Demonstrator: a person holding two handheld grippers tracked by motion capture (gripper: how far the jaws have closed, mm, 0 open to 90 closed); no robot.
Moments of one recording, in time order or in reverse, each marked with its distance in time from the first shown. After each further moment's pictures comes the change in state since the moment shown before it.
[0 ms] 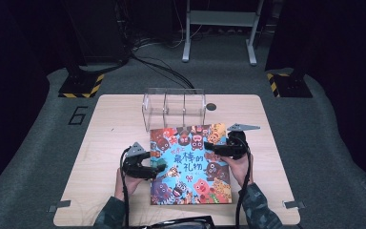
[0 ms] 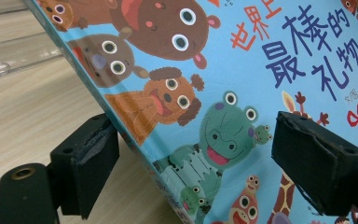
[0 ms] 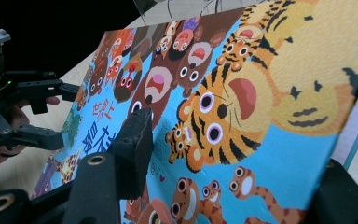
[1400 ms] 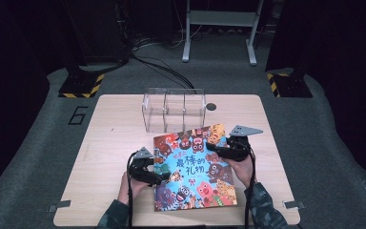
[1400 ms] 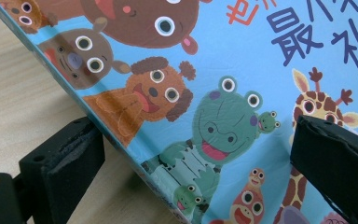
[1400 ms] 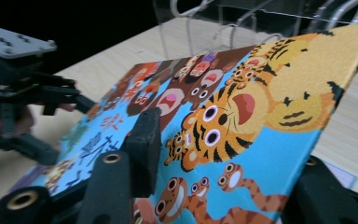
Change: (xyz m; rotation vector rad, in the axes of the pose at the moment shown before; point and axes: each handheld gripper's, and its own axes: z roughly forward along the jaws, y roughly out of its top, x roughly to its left) left arm -0.006 -0.012 0.021 0.137 -0.072 -0.060; right arm 0.001 -0.007 -0.006 -0.086 0.008 -0.200
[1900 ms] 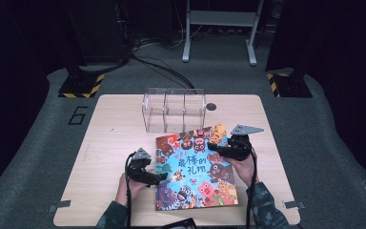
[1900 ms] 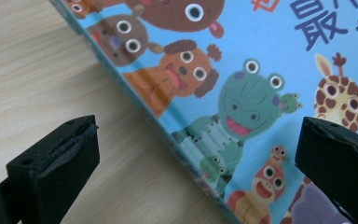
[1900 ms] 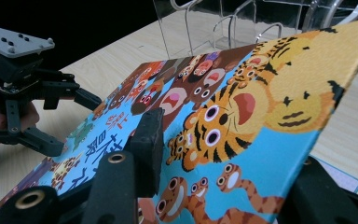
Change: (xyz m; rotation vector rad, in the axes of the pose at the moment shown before) left arm 0.002 -0.004 -0.003 -0.005 0.050 0.001; right arm -0.009 0.000 -0.002 0.024 0.037 0.020
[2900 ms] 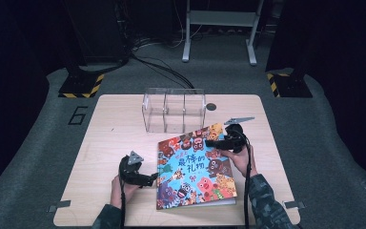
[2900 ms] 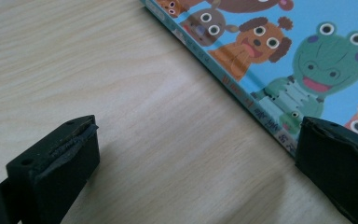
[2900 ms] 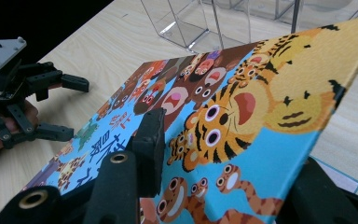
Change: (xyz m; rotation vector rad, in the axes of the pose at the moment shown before) left arm 0.022 -0.025 -0.002 0.008 0.202 0.024; right arm -0.021 0.014 0.024 0.197 0.010 0.149
